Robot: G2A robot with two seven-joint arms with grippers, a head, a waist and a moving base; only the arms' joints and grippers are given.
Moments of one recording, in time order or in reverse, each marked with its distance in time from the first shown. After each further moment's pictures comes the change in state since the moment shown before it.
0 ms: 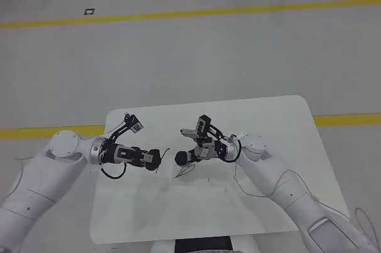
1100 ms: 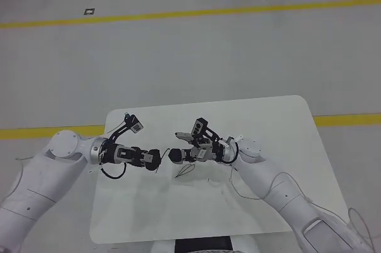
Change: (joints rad) left arm 0.000 0.000 0.000 0.000 0.000 0.000 0.000; right arm -0.010 -0.041 -0.021 0.063 0.118 -0.037 0.031
